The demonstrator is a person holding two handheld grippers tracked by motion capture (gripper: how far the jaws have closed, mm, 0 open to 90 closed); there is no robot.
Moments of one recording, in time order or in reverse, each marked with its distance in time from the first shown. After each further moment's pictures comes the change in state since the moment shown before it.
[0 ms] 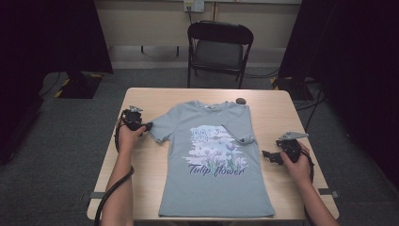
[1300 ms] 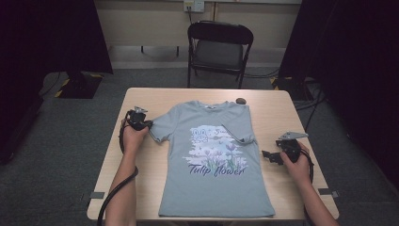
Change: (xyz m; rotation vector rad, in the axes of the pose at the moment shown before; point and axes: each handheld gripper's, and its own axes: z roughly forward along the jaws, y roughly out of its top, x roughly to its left) left arm -0.017 0.003 0.000 0.001 -0.014 0.024; right arm 0.001 0.000 0.000 0.000 0.000 -0.001
